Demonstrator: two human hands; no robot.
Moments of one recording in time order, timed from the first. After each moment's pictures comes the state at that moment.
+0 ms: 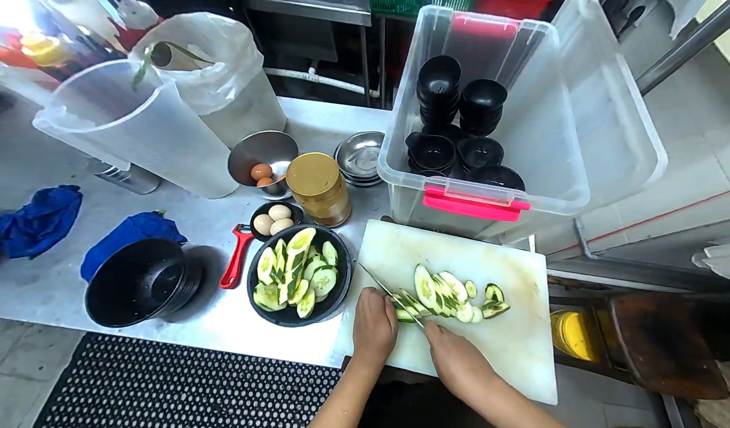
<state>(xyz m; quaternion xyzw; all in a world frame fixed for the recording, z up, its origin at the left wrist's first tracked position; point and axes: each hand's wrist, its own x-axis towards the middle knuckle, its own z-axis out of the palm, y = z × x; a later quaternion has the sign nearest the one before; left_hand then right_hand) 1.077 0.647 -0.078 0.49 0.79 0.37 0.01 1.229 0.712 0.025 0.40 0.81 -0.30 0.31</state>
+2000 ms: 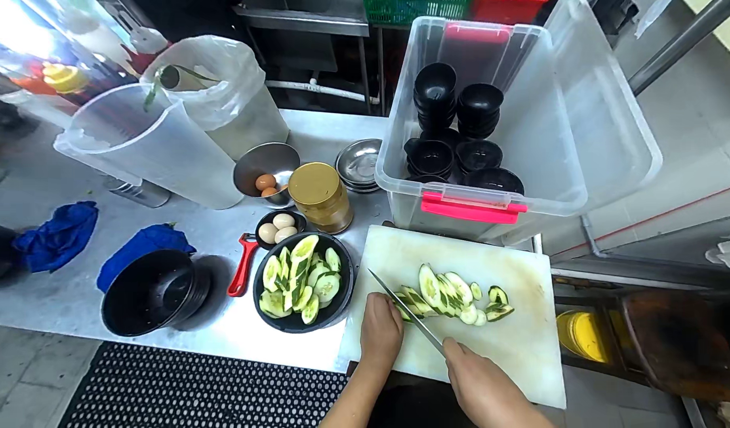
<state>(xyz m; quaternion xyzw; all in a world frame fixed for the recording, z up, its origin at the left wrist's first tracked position) 1.085 0.652 -0.075 0.47 0.81 0.35 0.01 1.253 0.703 0.066 0.42 0.79 -0.33 0.30</state>
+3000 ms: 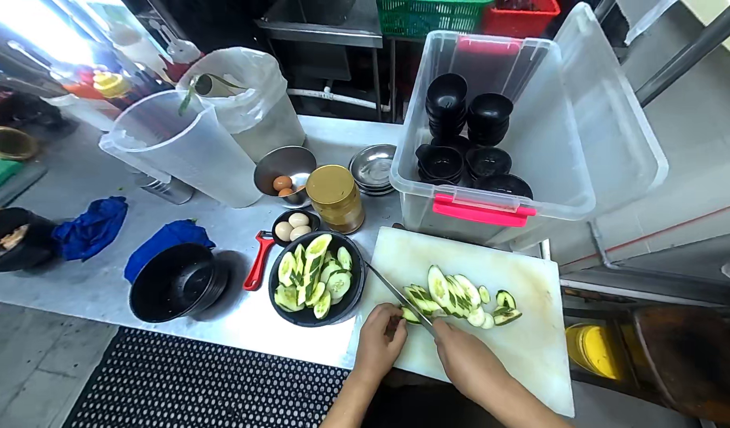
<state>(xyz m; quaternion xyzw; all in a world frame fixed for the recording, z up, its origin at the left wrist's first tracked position) 1.062 0.613 -0.076 0.50 0.70 0.48 0.17 1.224 0.718 0.045 0.40 0.82 -0.32 0.27</state>
